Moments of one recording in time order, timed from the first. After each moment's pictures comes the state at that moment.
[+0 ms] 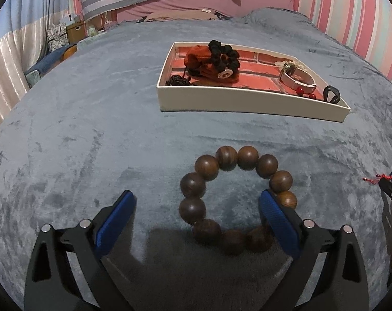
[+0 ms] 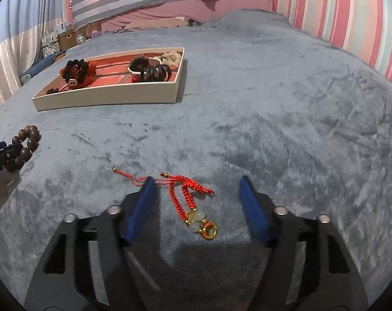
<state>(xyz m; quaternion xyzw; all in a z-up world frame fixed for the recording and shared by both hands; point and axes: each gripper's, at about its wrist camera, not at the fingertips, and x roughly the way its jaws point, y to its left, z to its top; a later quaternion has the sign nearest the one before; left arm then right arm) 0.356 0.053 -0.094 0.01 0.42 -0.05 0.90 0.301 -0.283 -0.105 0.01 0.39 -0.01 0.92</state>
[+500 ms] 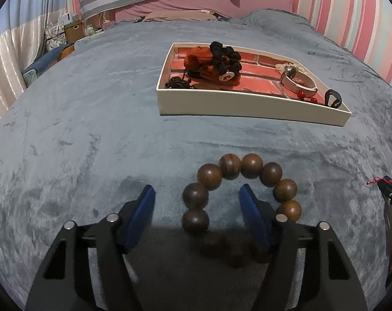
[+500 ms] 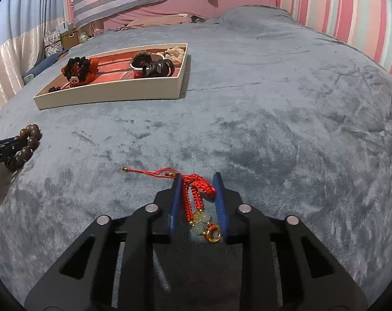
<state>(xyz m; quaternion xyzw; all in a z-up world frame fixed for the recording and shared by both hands) 0.363 0.056 -0.096 0.01 0.42 -0.05 0.91 0.304 -0.282 -0.108 0.01 0.39 0.00 0.92</state>
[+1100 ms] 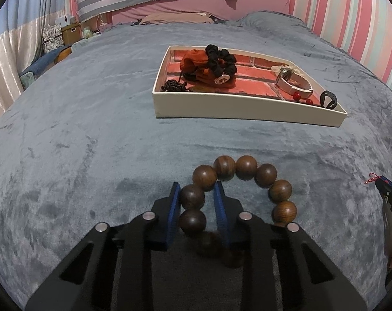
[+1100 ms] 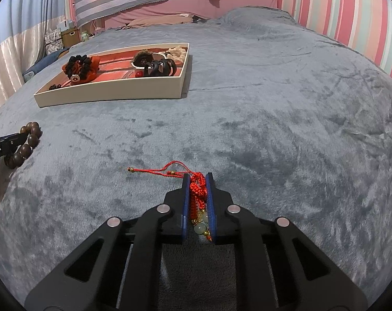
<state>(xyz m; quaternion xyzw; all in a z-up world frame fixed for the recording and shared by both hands) 0.363 0.054 -0.096 0.01 0.41 -0.06 0.91 0.305 -0.279 -0.109 0.00 0.39 0.00 0.92</state>
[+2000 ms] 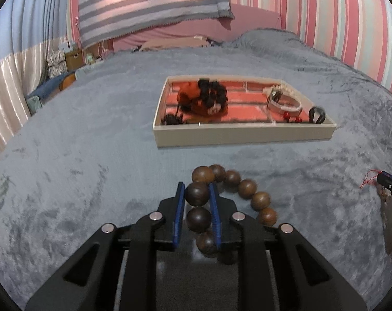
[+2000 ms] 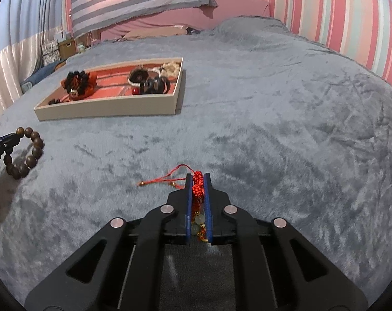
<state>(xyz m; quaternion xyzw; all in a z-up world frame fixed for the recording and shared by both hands) 0.339 0.042 -0.064 0.04 0.34 -0.06 0.94 0.297 -0.284 -0.092 0.01 0.36 -0.02 0.93</state>
